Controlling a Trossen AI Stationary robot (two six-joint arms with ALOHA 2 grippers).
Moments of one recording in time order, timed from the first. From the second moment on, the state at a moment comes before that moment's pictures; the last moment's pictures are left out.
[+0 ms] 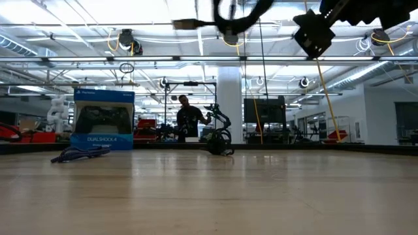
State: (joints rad) left arm -0.32 1.62 1.14 0.10 -0.06 0.52; right arm 0.20 1.02 0.50 0.24 -0.30 0.41
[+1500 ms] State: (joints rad) left arm -0.78 1.17 1.23 -1.20 -0.06 -0.96; right arm 0.20 0.82 0.50 0.00 -0.15 0.24
